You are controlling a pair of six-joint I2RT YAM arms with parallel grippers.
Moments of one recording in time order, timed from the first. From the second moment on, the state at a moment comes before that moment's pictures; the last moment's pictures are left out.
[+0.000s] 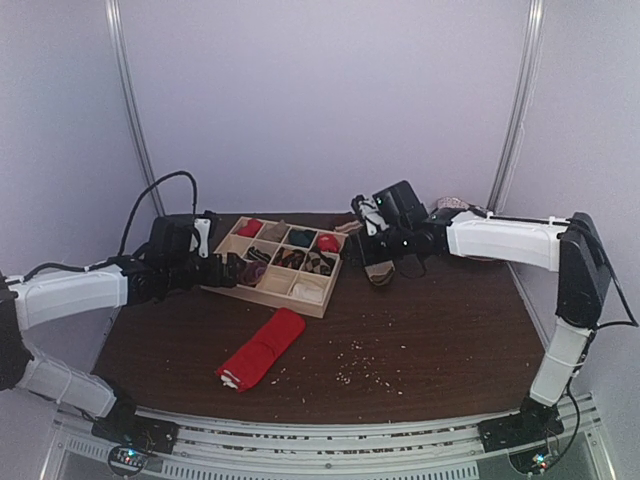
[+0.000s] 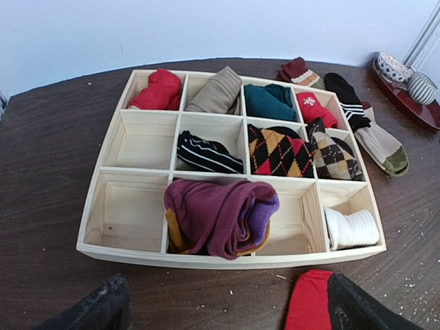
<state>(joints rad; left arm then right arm) -0.54 1.28 0.77 -0.06 -0.12 -0.27 0.70 1.80 1.42 -0.32 0.00 0.27</state>
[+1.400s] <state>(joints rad) -0.77 1.26 0.29 0.22 -0.02 -0.48 0.87 2.12 1.36 -0.03 0.01 0.34</state>
